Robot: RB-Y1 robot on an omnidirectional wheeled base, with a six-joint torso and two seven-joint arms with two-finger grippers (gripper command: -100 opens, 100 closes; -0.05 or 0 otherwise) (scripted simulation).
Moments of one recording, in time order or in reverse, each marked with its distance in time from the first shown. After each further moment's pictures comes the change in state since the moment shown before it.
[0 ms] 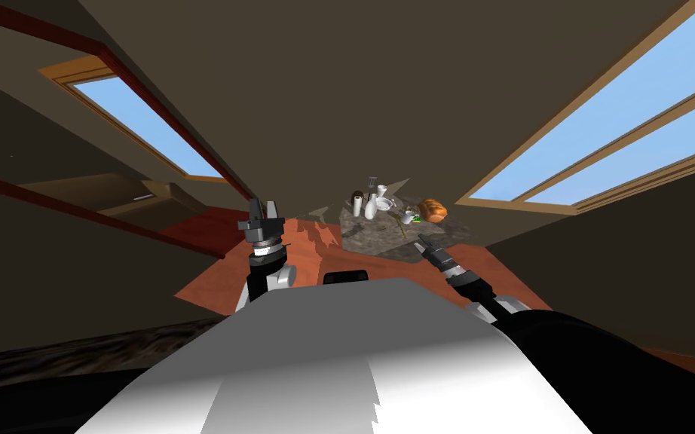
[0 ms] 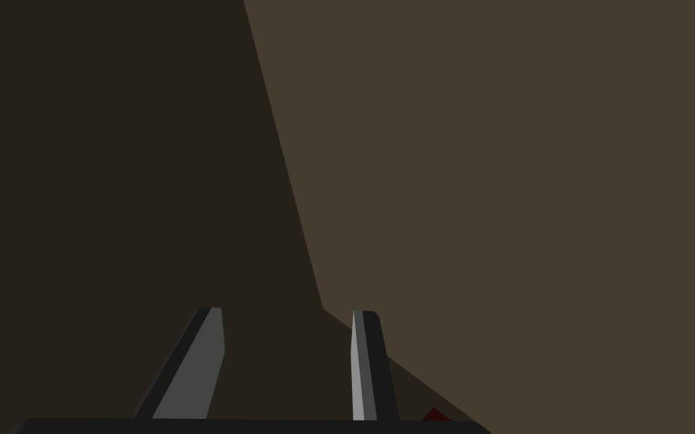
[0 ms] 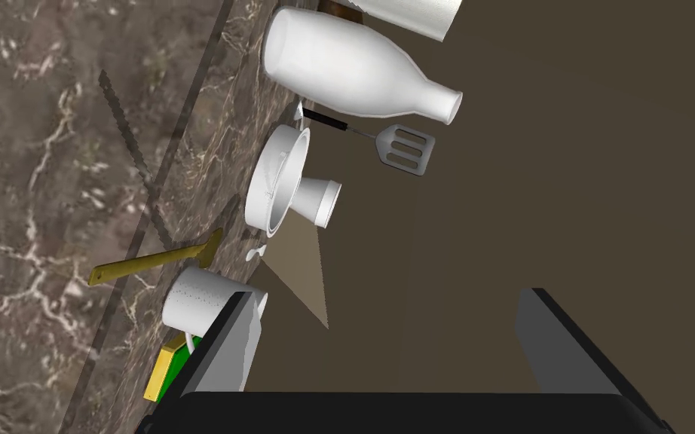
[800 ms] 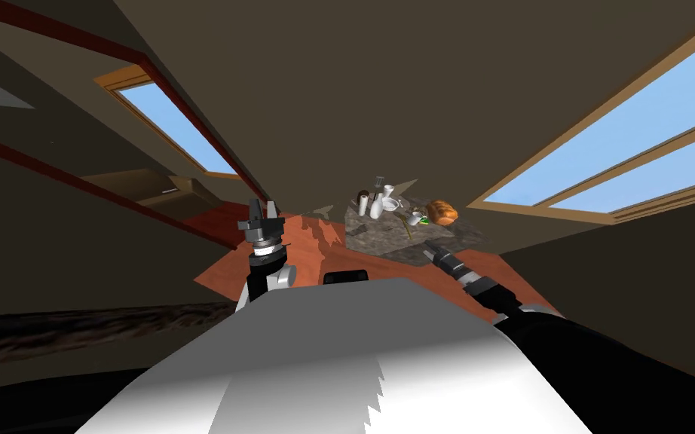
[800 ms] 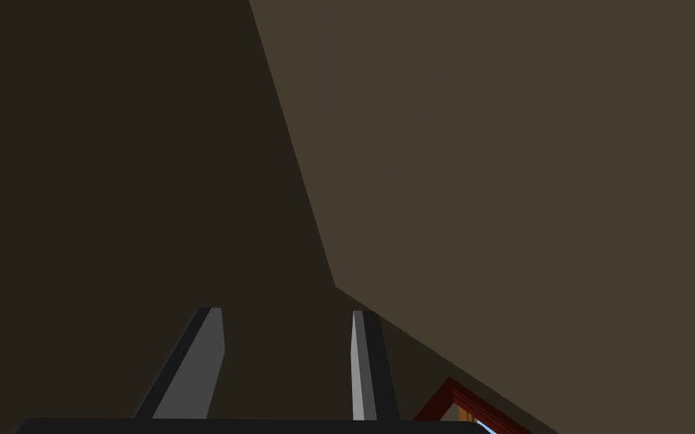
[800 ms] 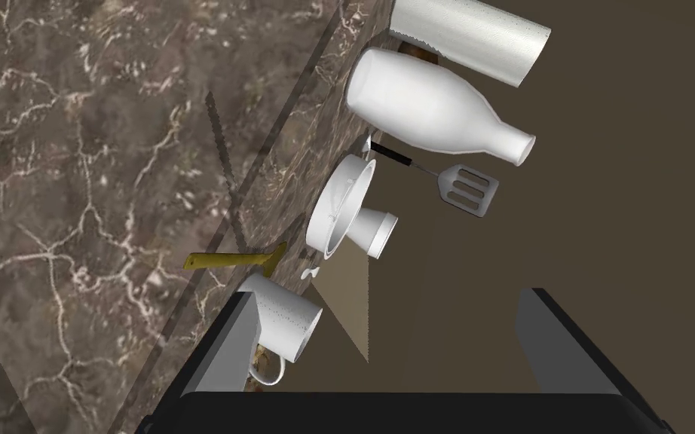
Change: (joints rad) left arm 0.000 0.000 0.000 0.000 0.000 0.000 0.000; right arm 0.117 -0.133 -0.048 0.057 -0.011 0.016 -0.038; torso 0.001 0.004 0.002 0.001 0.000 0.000
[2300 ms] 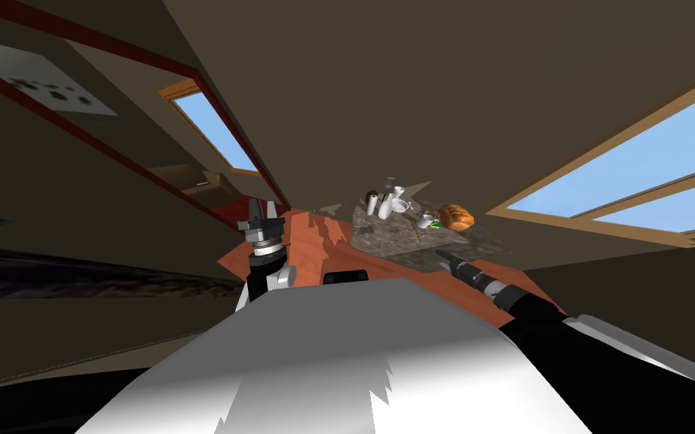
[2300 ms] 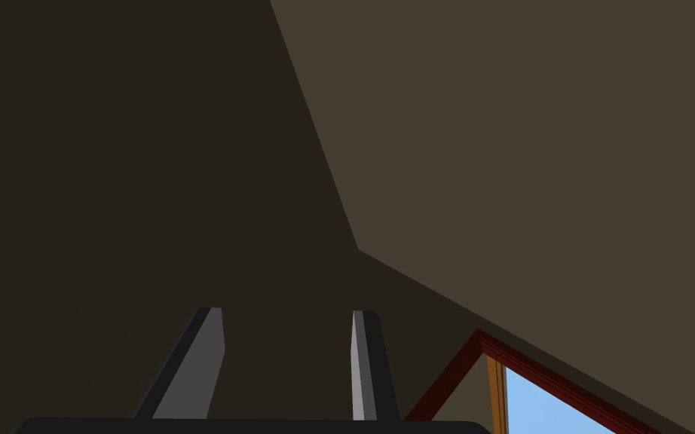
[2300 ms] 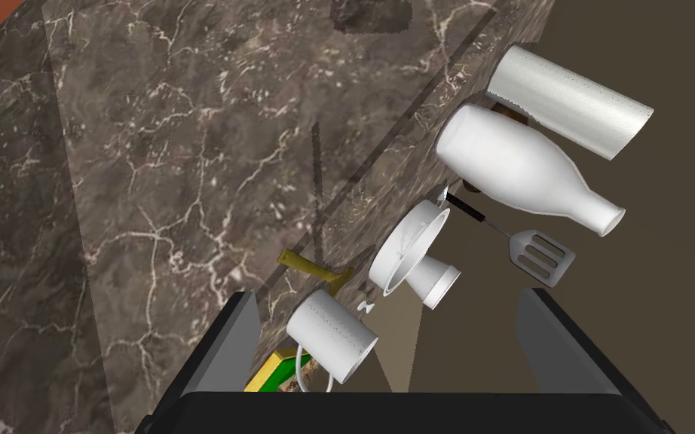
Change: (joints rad) left arm 0.000 0.000 0.000 0.000 0.000 0.000 0.000; right arm 0.183 -0.178 -0.072 0.086 -0.014 0.024 -0.043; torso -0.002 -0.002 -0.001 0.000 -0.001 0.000
